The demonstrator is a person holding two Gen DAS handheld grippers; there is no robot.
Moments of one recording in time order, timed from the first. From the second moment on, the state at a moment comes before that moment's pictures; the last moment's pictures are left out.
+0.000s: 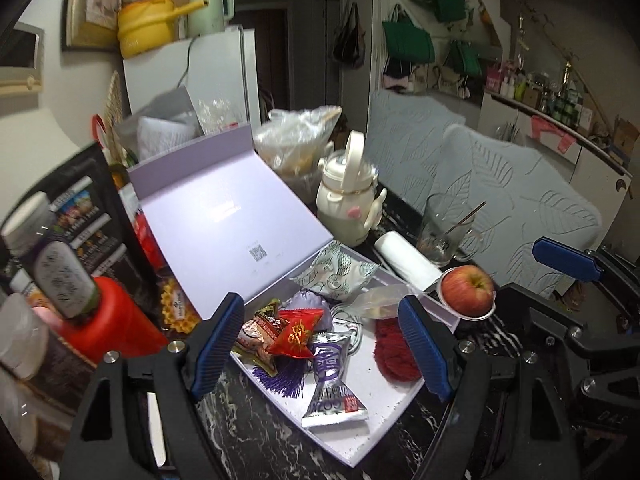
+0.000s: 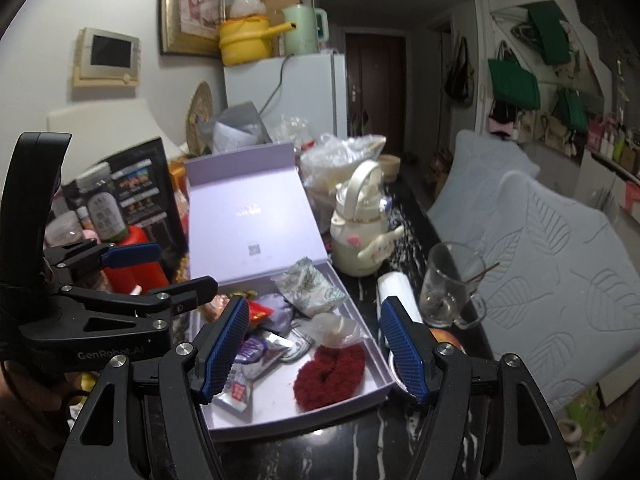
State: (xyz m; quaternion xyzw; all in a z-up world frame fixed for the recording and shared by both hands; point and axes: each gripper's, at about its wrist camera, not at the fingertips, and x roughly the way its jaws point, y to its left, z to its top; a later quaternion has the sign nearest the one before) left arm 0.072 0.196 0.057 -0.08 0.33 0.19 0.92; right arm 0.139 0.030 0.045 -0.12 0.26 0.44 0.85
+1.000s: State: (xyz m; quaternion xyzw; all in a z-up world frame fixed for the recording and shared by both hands) left arm -0.051 0.108 0.077 -0.06 0.27 0.21 0.94; right arm 0.026 -0.084 0.070 -0.10 0.19 0.41 0.89
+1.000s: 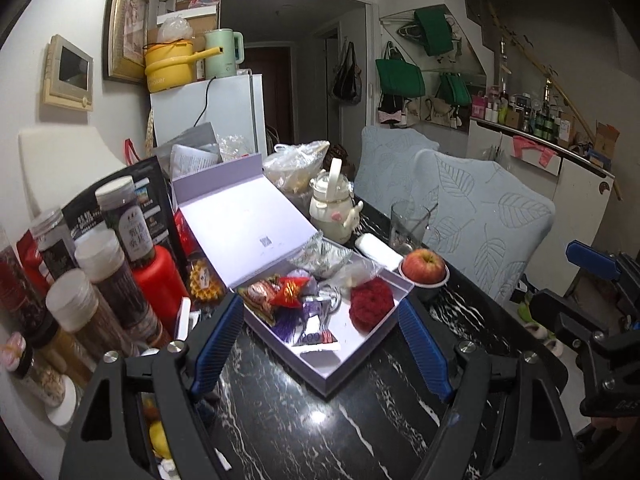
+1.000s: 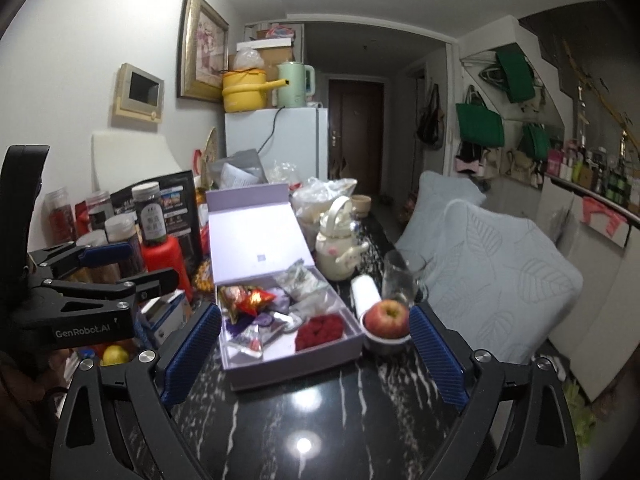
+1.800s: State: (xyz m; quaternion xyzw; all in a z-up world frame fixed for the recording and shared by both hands) left arm -0.049 0.096 0.040 -0.07 0.30 0.17 0.94; right arm 0.020 -0.095 0.024 -0.09 0.25 0.38 0.89
